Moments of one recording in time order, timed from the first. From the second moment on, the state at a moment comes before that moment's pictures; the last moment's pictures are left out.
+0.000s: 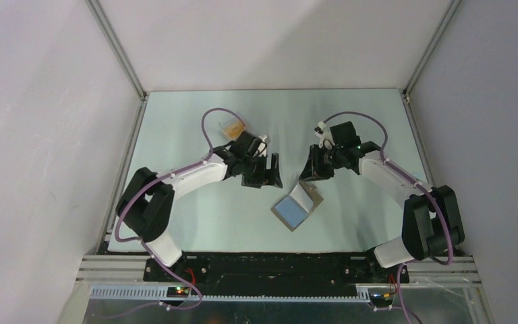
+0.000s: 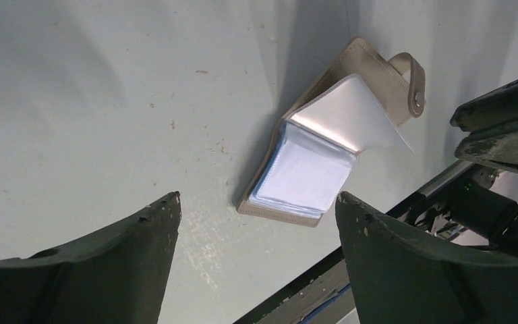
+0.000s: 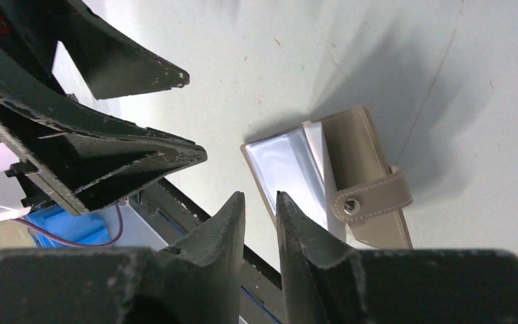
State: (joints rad) left arm -0.68 1.66 1.10 -0.41 0.27 -0.58; right arm 0.36 1.47 1.00 -0.50 -0.56 0.40
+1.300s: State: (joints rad) left arm -0.41 1.21 0.95 -0.48 0.19 -0.51; right arm 0.59 2.39 2.09 -0.65 -0.13 0.77
